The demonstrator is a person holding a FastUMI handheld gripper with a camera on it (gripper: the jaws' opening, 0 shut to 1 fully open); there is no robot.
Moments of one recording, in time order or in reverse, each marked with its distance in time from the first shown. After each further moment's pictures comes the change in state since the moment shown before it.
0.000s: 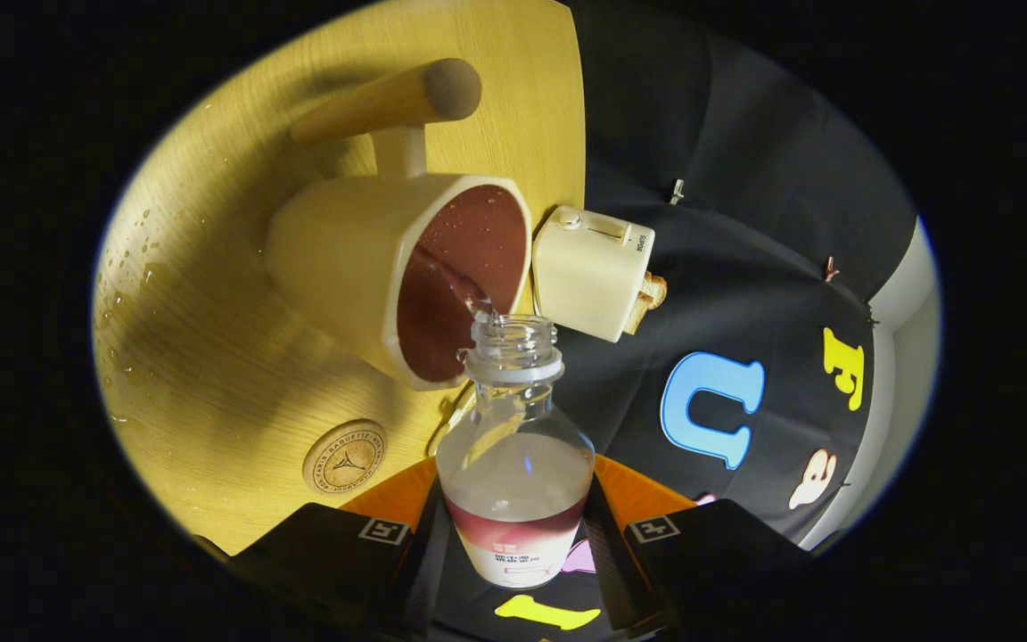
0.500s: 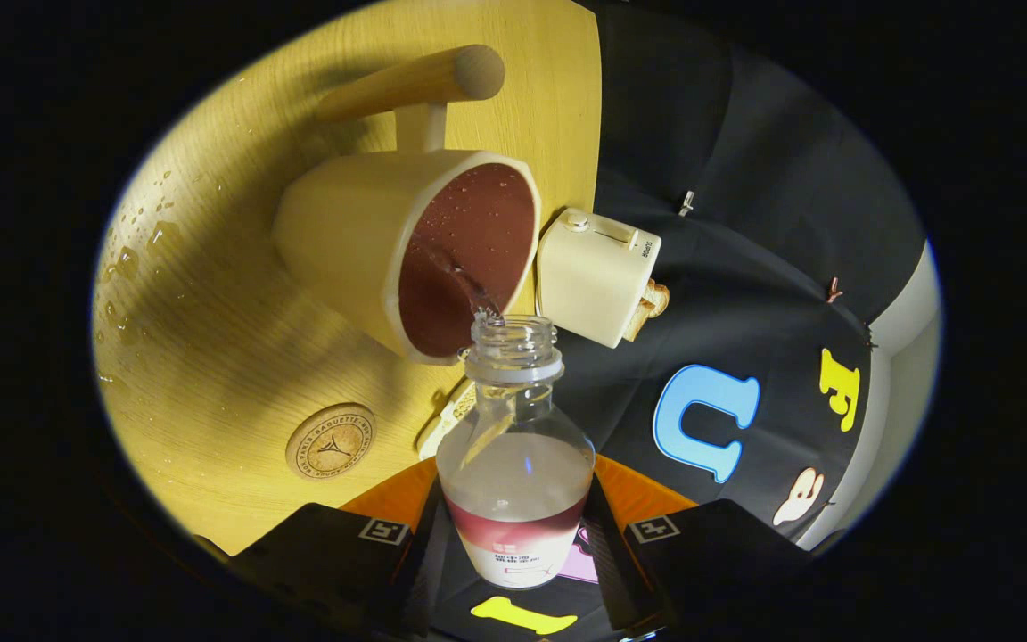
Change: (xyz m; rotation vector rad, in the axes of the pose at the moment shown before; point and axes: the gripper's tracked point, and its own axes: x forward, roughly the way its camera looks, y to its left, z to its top) arm 0.000 -0.007 -0.006 -0.068 -0.013 -0.004
